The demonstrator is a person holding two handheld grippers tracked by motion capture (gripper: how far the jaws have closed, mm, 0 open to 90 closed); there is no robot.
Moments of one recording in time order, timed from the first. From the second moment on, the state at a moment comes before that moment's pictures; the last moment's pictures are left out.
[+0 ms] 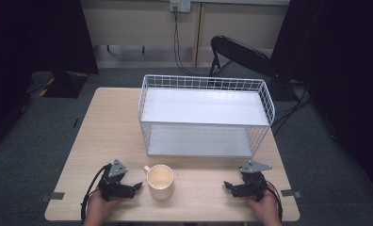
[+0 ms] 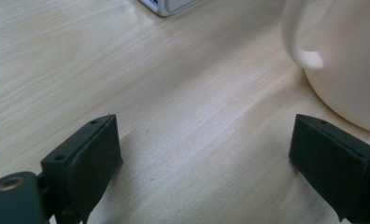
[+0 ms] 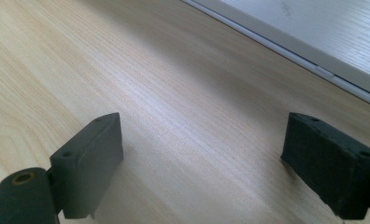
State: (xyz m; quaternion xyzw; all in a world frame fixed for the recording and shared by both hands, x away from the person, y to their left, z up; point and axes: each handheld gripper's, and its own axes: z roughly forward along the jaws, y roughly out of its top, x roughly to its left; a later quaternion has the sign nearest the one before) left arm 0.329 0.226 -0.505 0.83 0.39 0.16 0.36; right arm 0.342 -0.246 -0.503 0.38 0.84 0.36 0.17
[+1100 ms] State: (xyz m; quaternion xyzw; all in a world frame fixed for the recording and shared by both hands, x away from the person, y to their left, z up) left arm 0.326 0.215 -0.484 0.83 0.37 0.15 0.39; right arm 0.342 -0.246 -0.503 0.38 0.84 0.36 0.17
